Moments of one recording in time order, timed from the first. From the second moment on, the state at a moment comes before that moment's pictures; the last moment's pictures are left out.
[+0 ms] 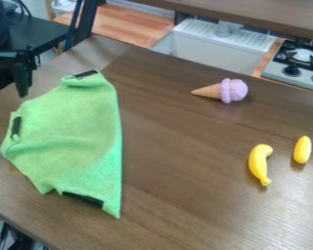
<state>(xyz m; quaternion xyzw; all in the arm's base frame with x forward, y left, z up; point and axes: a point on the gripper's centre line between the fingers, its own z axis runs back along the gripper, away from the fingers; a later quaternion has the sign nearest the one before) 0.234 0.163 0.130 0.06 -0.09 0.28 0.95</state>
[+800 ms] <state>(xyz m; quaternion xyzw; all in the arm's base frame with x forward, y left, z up) 0.246 0.168 0.095 0.03 -0.05 0.34 0.94</state>
